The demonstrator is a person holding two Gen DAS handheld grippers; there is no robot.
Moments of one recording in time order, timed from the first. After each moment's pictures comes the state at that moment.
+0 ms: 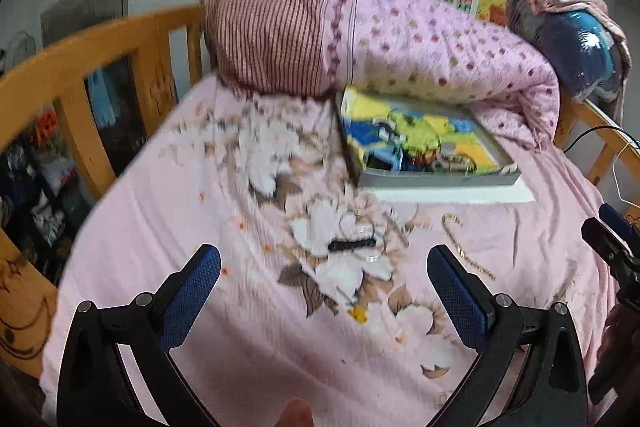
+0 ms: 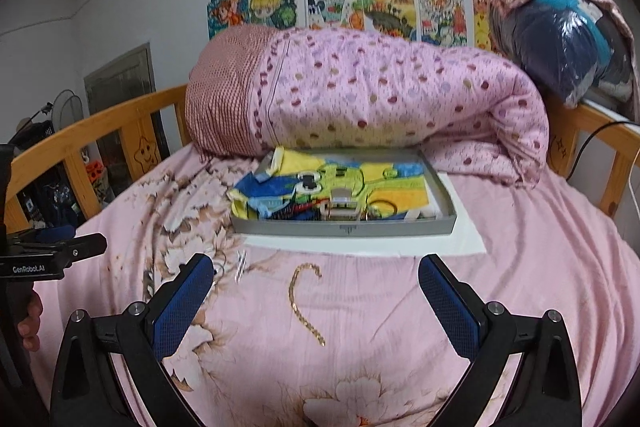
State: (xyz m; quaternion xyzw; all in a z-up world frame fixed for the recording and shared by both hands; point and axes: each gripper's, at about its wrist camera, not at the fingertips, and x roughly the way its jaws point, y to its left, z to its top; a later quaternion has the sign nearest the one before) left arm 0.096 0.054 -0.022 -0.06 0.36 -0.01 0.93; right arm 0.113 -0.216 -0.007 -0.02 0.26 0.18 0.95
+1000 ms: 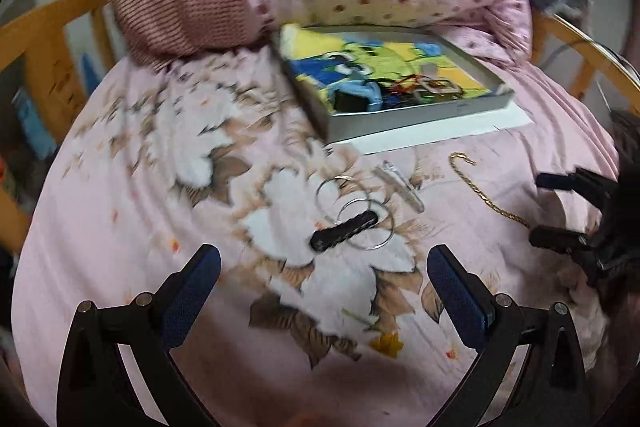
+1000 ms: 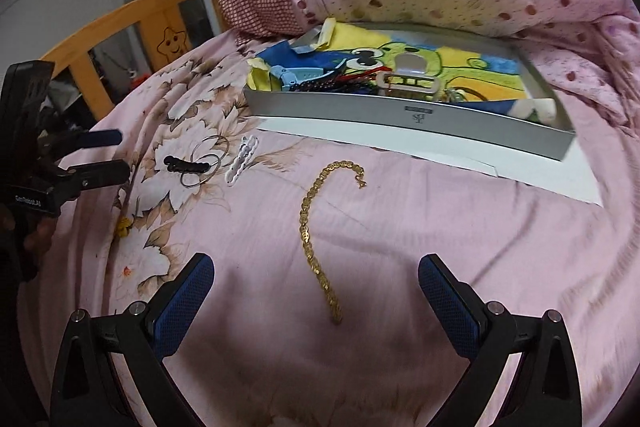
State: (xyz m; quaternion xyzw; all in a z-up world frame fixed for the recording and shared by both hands) left arm 0.169 0.046 -0.086 0.04 0.41 -0.13 0.90; right arm 0.199 -0.197 -0.110 -0.06 0.42 0.31 0.85
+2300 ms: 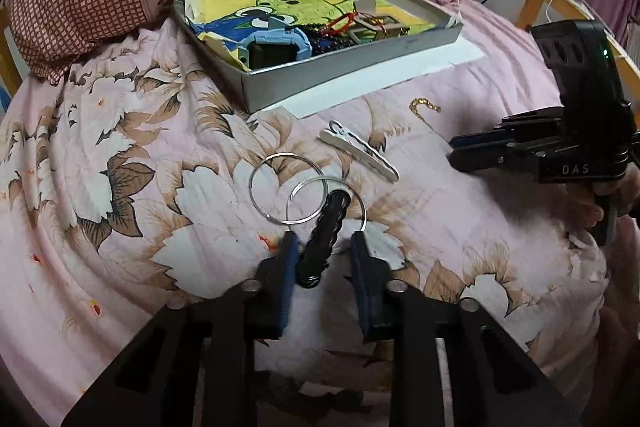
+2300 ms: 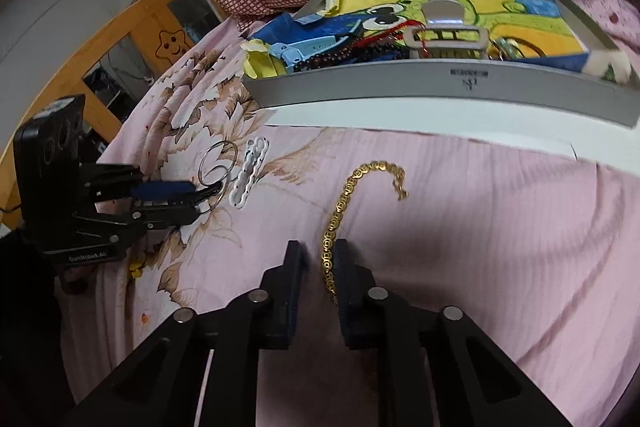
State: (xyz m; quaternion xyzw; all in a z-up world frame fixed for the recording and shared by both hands) left arm 0.208 0.026 -0.124 0.09 0.47 -0.25 0.84; right arm 0.241 -0.181 -0.129 0.04 0.49 0.34 0.80
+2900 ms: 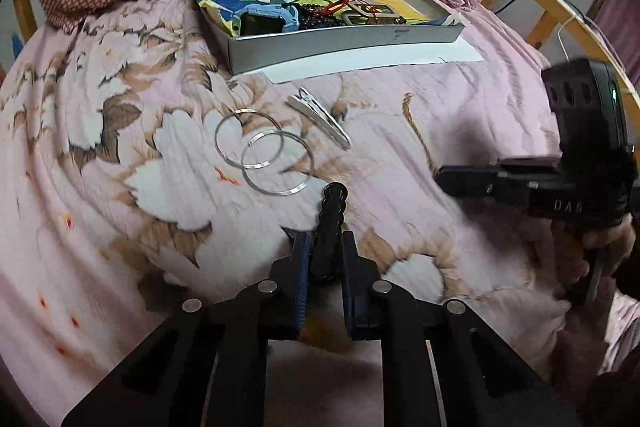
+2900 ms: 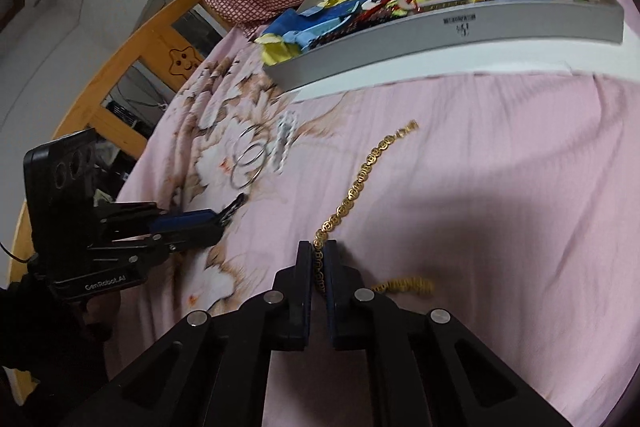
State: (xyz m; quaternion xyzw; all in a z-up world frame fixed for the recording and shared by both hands) left arm 0.181 0.013 -0.116 0.01 0.52 -0.23 0.83; right arm 0.205 -0.190 -0.133 0.13 0.51 0.35 0.77
